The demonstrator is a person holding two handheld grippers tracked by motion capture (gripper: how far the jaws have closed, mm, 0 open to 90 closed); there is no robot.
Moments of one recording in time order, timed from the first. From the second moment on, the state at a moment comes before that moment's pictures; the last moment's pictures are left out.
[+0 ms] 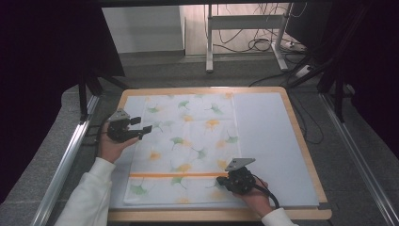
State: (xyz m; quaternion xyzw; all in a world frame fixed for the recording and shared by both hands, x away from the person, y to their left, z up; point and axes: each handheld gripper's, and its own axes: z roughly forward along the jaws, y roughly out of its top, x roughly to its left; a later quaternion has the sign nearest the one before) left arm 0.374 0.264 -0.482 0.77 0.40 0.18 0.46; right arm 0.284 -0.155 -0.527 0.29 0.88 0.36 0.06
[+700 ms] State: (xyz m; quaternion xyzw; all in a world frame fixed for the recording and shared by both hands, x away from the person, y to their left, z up) left arm 0.324 0.192 -0.489 0.82 0.33 0.14 0.44; right arm 0.281 -0.156 -0.525 0.29 0.89 0.35 0.06
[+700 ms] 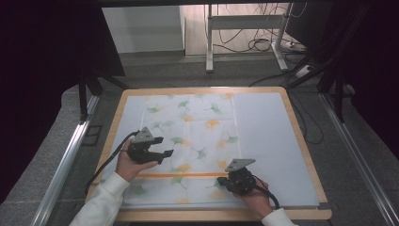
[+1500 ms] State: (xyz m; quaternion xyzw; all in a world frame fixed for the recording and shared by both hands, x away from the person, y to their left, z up) left arm 0.310 0.158 -0.491 0.85 0.29 0.11 0.44; right arm 0.262 -0.167 -0.519 0.31 0.88 0.36 0.07
